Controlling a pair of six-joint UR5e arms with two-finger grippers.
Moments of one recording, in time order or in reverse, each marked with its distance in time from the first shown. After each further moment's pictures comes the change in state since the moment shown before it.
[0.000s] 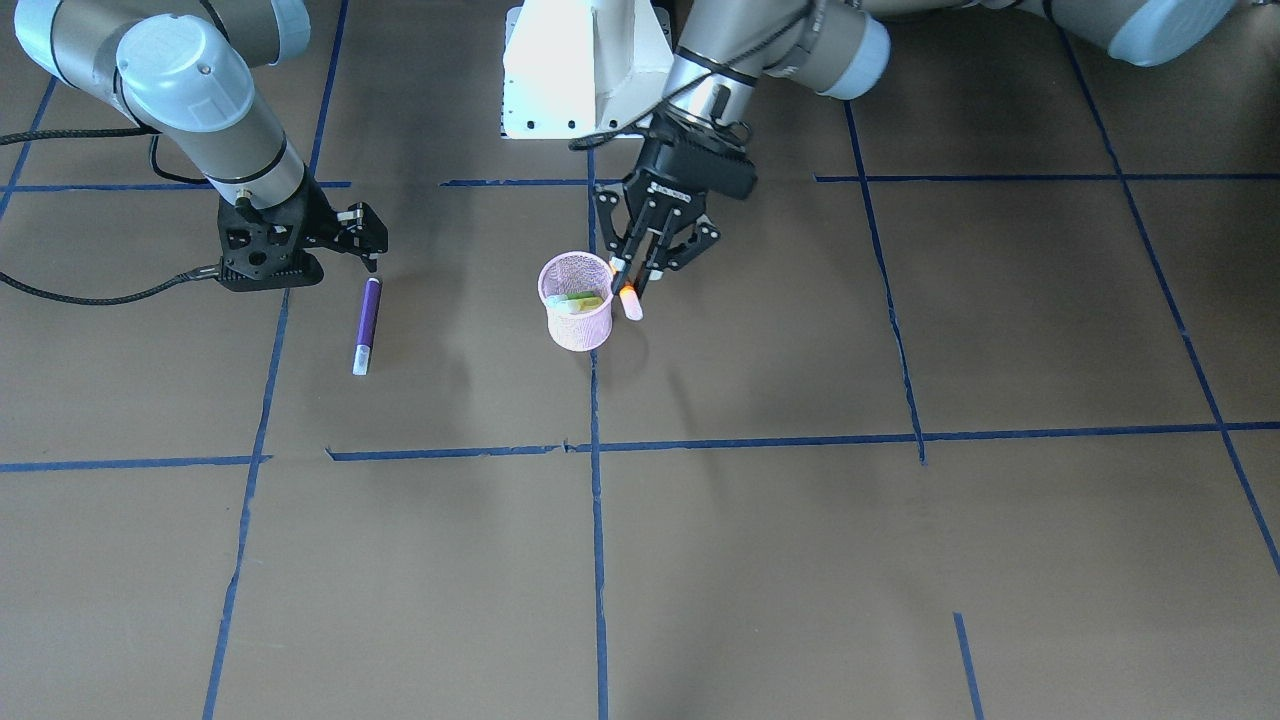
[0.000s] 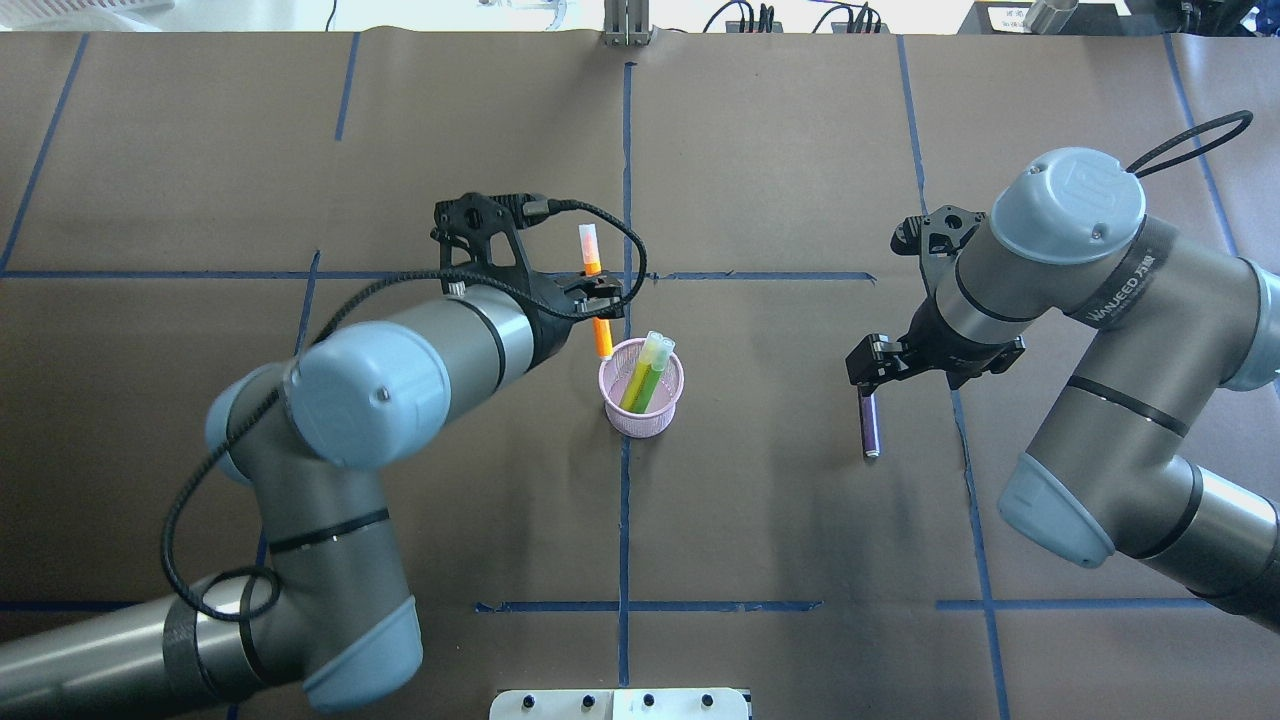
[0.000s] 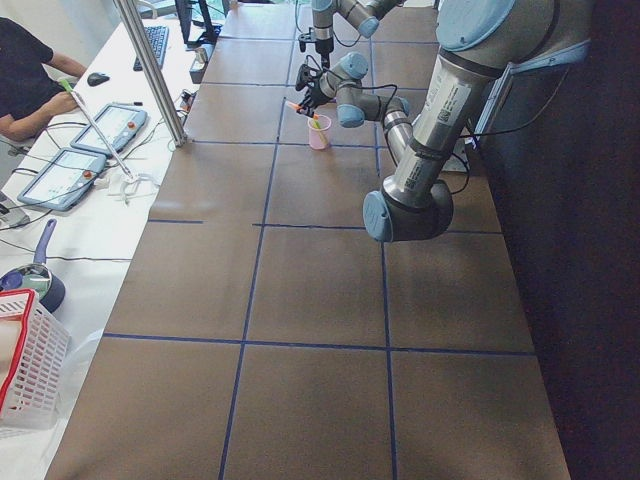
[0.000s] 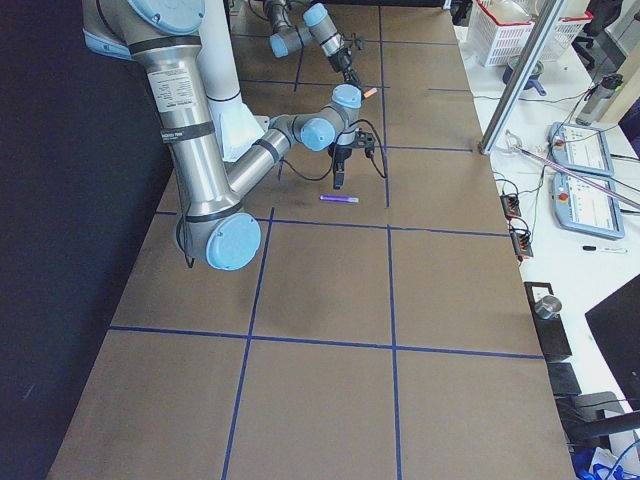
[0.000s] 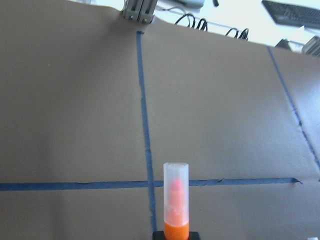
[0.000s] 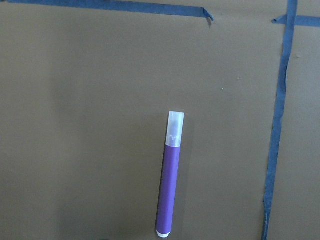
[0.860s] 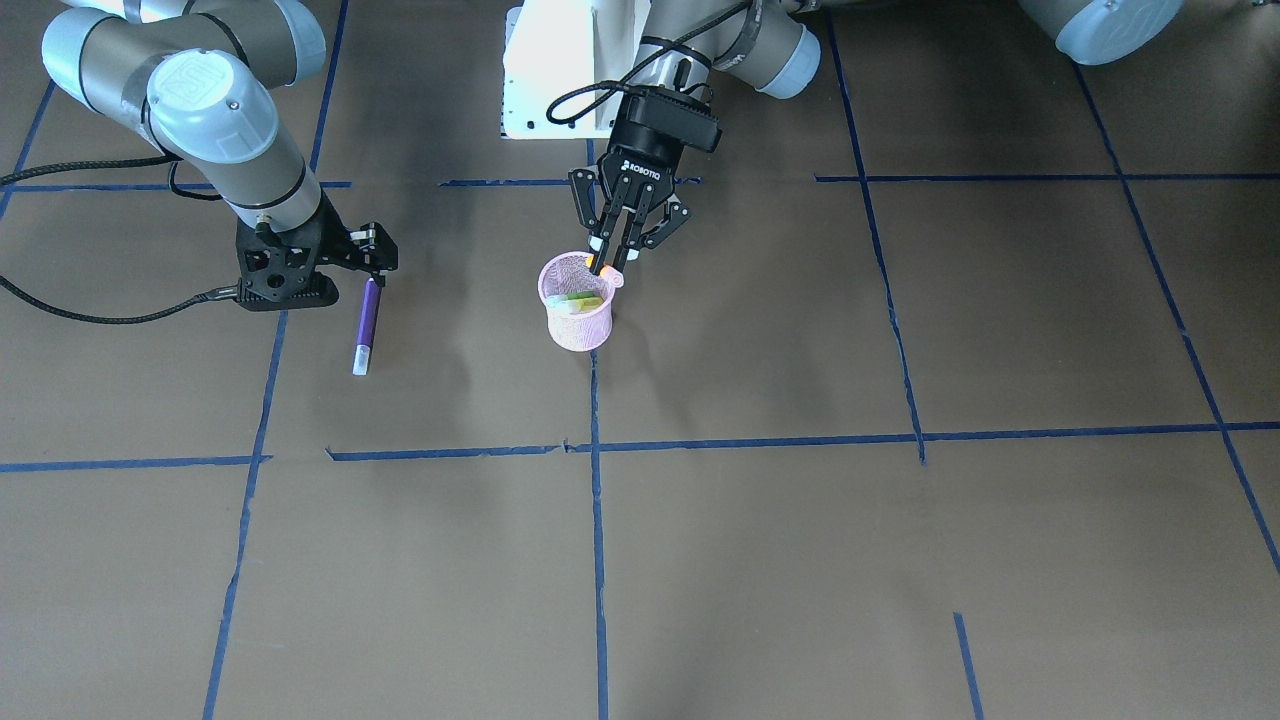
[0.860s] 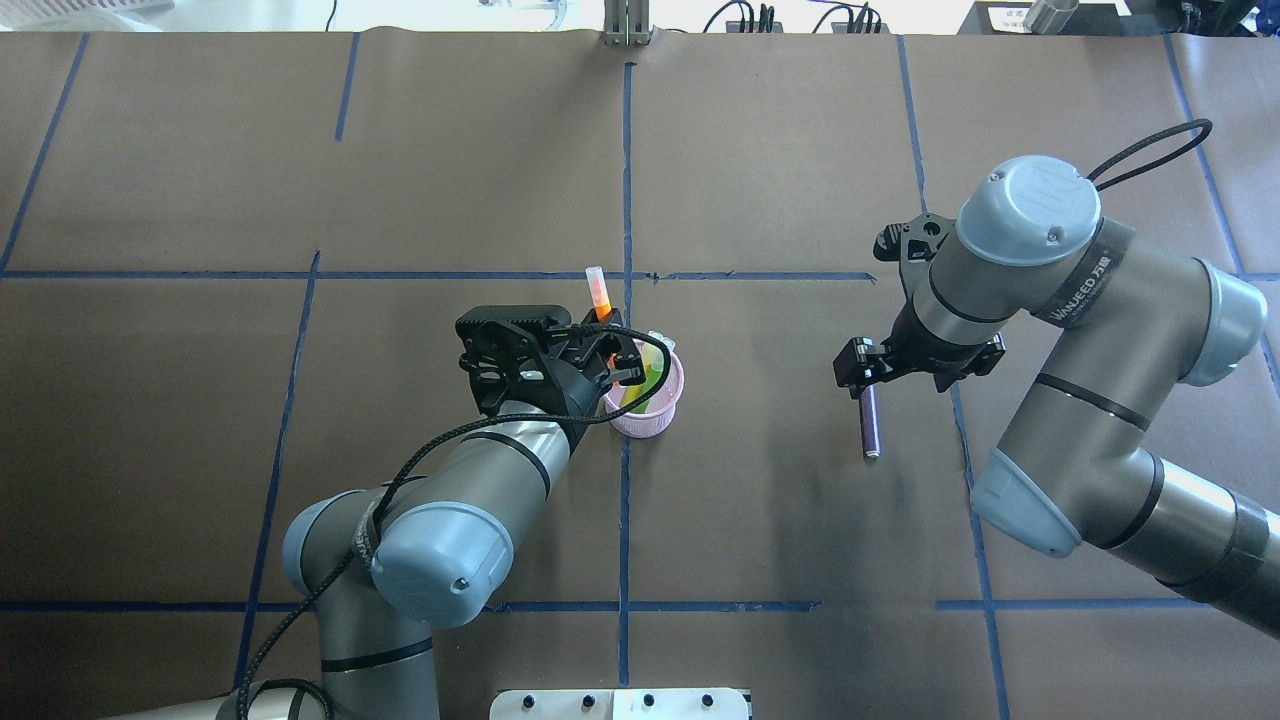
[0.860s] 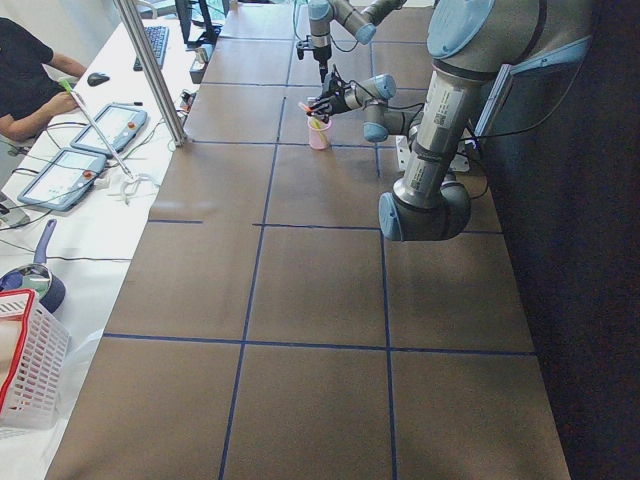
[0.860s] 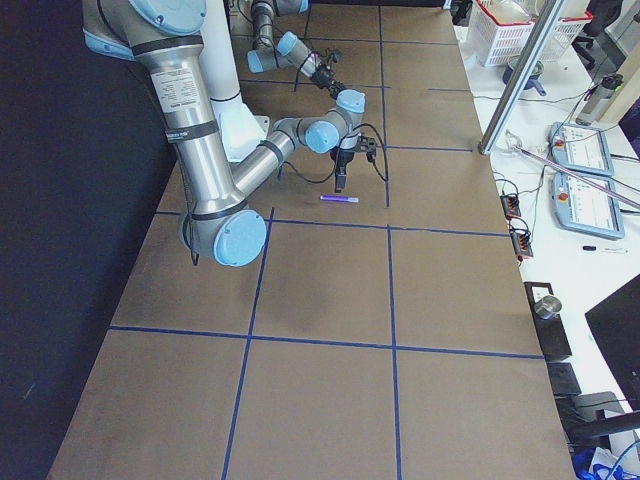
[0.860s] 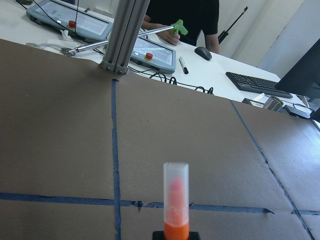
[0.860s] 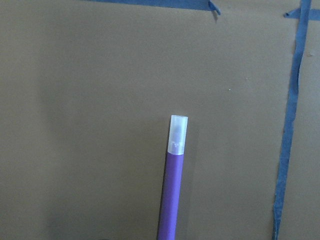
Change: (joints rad) left arm 0.160 0.011 0.086 -0.095 0.387 0.002; right arm -0.015 0.029 -0.060 0.002 -0.003 0.002
